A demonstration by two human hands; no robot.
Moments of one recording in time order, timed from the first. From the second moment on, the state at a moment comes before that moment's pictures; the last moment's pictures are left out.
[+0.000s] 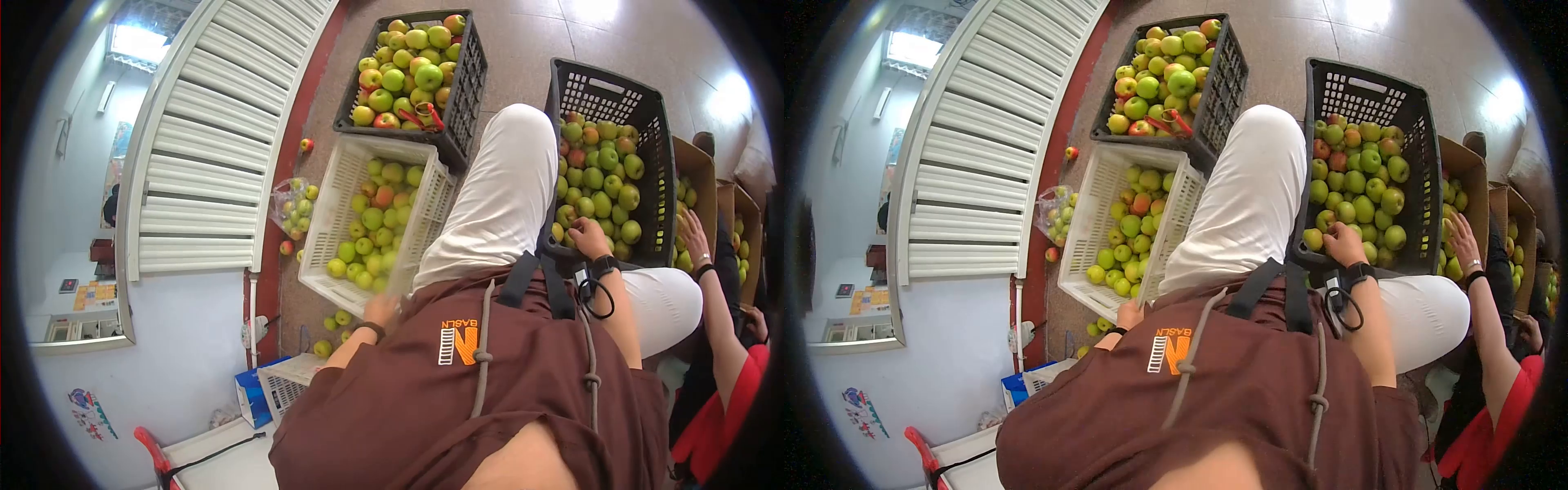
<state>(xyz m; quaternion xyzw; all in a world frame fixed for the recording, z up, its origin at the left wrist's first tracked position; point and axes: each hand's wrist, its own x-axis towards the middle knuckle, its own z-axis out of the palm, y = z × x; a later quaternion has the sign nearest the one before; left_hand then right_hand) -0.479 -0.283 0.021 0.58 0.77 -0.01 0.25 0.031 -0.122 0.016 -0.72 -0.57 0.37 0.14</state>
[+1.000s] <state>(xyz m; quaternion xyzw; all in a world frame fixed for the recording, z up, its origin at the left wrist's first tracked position) -0.417 -0.183 0.004 0.53 0.81 0.05 0.24 -0.017 -0.129 0.077 -0.78 -0.58 0.23 0.03</state>
